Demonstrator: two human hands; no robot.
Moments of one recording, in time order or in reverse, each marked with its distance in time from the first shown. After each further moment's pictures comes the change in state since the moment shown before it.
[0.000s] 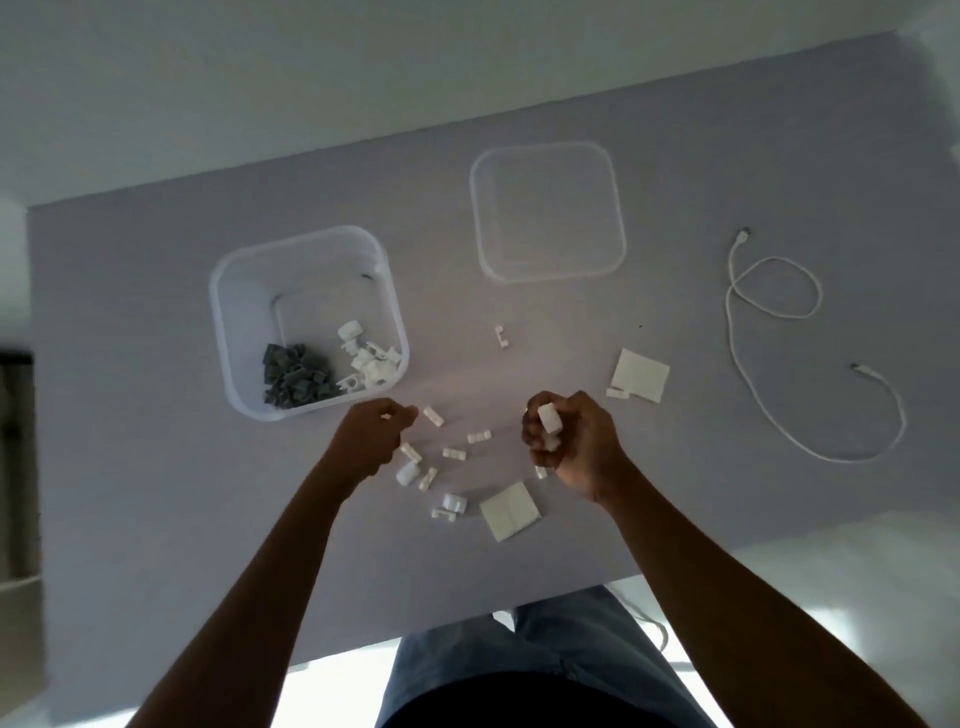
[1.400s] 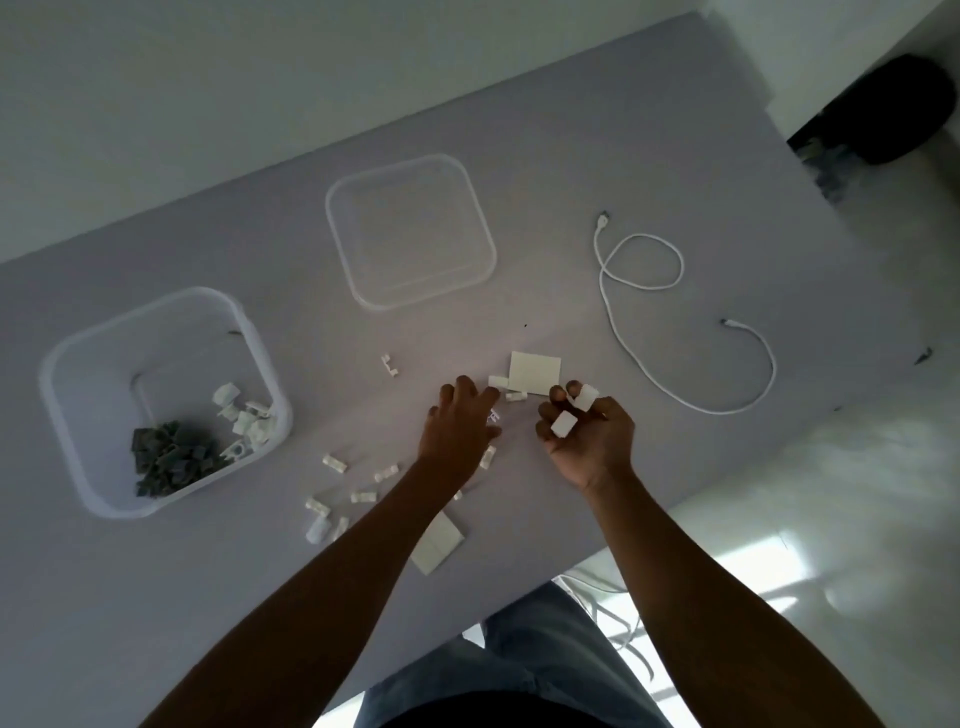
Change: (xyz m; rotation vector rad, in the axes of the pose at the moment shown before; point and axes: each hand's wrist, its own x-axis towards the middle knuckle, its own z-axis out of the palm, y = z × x) left_hand 0.041 0.076 0.201 0.886 0.031 0.776; right_hand -0.048 -0.037 -0.092 0.577 0.306 -0.357
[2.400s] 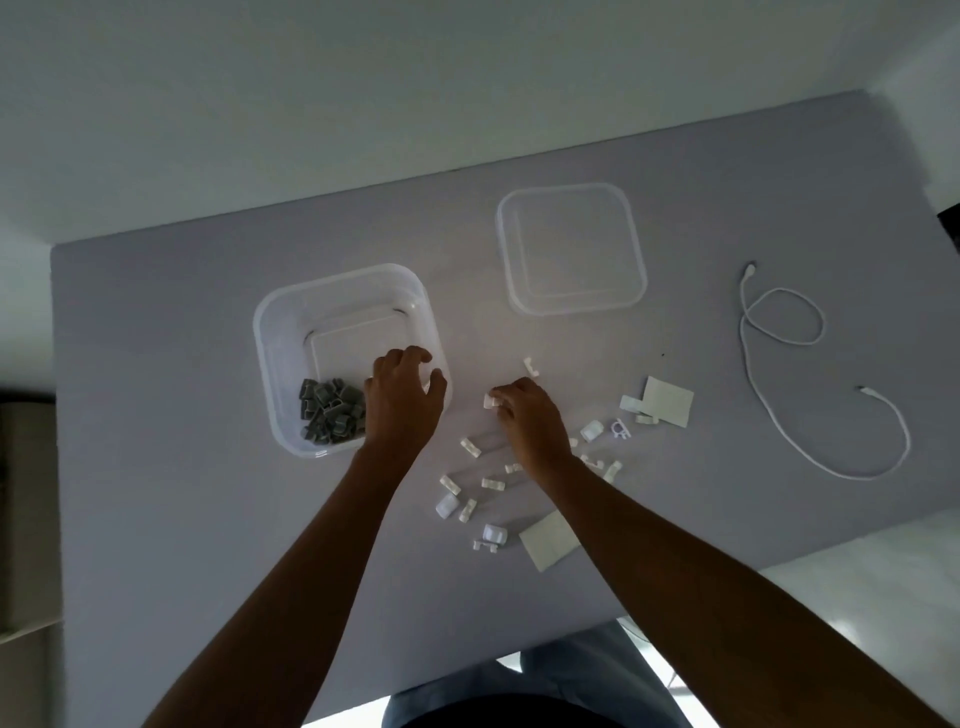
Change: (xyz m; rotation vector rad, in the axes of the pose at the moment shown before) left_hand -0.085 -0.182 -0.119 -0.261 0.440 -0.415; right_hand 0.059 0.193 0.109 -2.012 -0.181 -0.693
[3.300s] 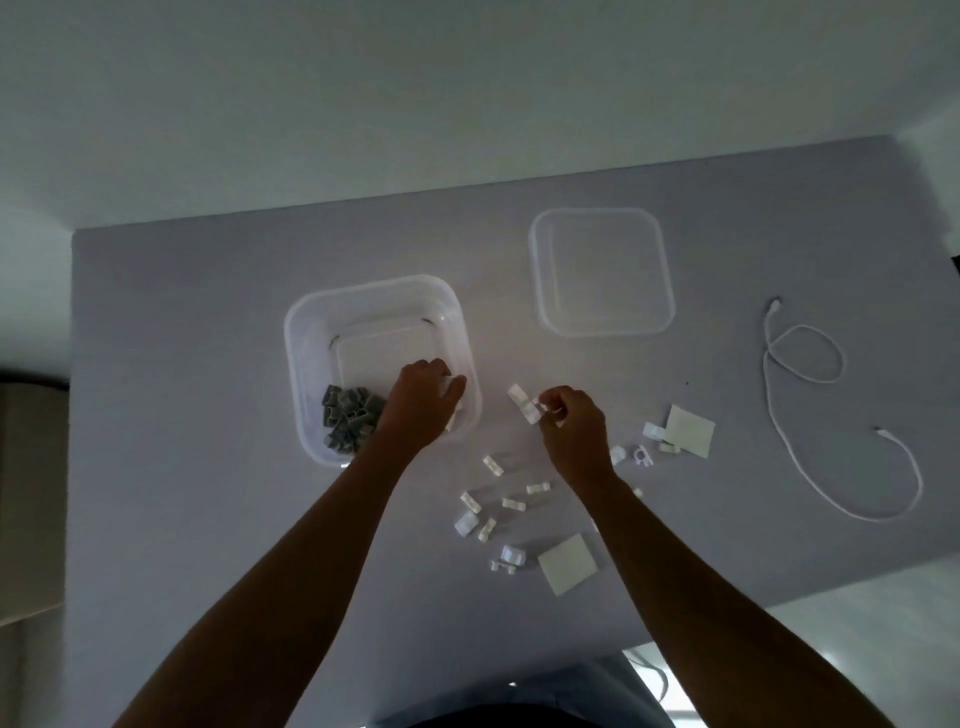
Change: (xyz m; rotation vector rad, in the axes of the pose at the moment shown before) left_hand 0.037 -0.036 0.007 -0.081 -0.213 0.058; right_hand 0.006 -0.015 -0.028 0.169 0.128 0.223
